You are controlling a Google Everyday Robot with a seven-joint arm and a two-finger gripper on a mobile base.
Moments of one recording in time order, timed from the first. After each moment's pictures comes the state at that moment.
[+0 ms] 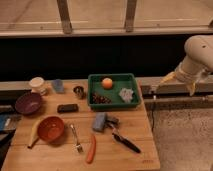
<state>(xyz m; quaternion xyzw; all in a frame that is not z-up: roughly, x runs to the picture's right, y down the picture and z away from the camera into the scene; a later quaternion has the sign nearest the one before) 0.360 0.002 0.715 -0.16 0.24 0.80 0.52</state>
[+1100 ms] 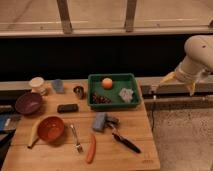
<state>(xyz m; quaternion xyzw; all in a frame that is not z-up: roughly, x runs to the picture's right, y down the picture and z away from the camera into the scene) 0.360 0.002 0.715 -0.16 0.24 0.80 0.52</state>
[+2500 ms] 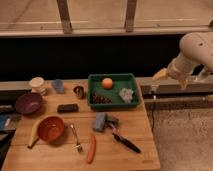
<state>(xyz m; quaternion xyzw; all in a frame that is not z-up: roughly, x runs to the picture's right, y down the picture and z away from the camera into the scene) 0.292 -0.030 0.706 -0.18 0.16 0.76 0.60</state>
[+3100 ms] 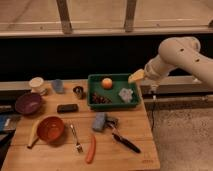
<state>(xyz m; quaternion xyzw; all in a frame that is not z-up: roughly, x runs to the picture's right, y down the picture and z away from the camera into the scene) 0.175 -0.032 0.695 -0.20 0.02 0.68 0.70</state>
